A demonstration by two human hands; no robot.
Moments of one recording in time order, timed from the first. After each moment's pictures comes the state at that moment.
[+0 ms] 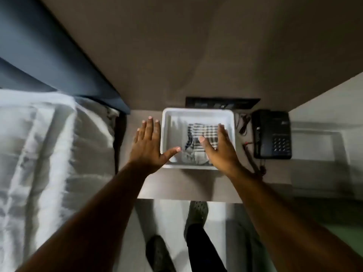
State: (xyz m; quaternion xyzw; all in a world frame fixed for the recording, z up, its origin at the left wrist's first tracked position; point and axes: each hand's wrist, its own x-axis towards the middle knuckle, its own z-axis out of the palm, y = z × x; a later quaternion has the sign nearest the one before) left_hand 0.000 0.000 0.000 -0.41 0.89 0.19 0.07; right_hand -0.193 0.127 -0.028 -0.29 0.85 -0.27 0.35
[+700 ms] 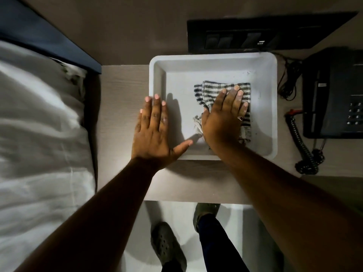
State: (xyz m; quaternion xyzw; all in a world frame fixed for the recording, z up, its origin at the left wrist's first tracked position) left_hand -0.018 0.009 -0.157 -0.36 0.92 0.09 0.10; right_hand -0.185 0.073 -0.196 -0.37 0.91 -0.04 0.16
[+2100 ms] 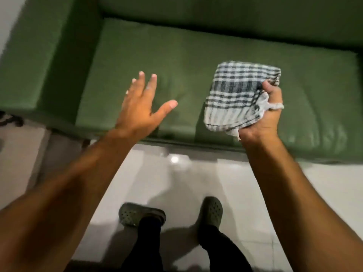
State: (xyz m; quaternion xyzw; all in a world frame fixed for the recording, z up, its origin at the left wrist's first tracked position) left_hand 0.046 0.644 0.056 0.28 0.91 0.27 0.14; right_hand 0.181 0.847 0.108 0.28 0.21 -0.91 -0.21
